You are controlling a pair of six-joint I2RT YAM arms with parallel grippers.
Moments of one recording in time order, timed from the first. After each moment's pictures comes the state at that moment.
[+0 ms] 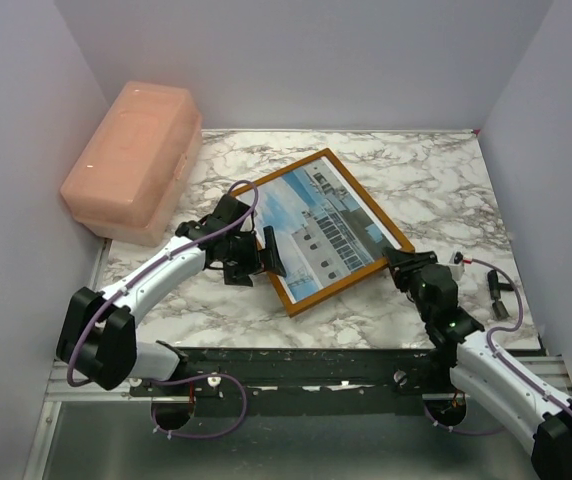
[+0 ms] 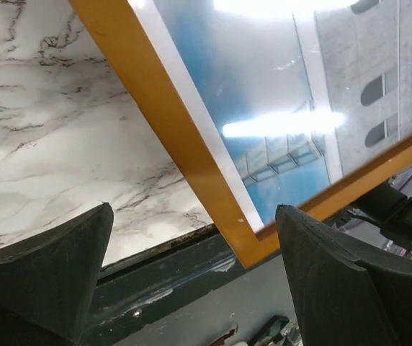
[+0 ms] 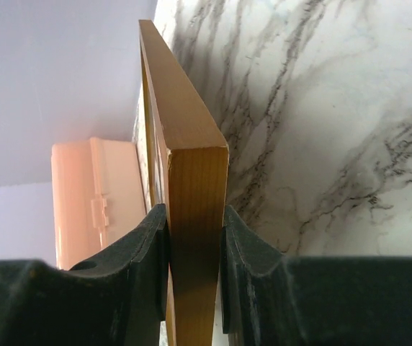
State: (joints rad) left arm -0.52 1.34 0.95 -0.67 0.35 -0.72; right arm 0.43 0.65 0.14 0.19 0.34 1.34
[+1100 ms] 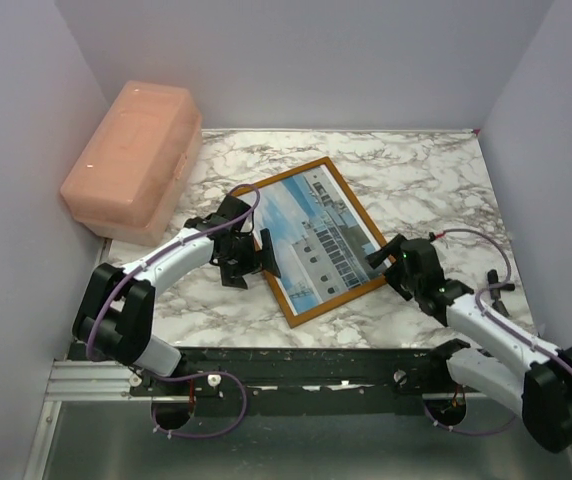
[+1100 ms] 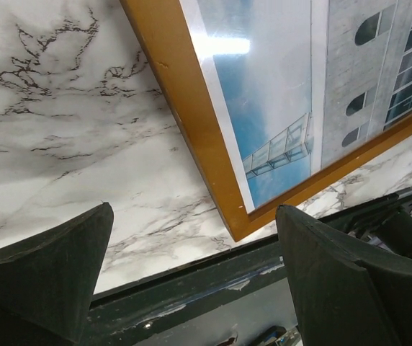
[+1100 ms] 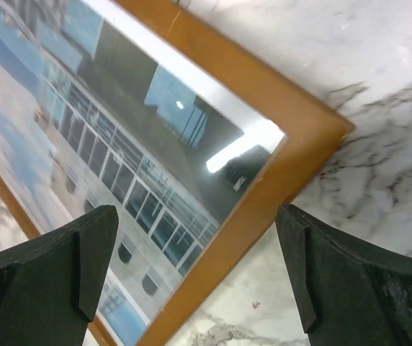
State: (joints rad) left arm -0.47 1.48 0.93 -0.63 0.32 -0.70; right arm 0.42 0.91 0.33 -0.11 0.24 1.11
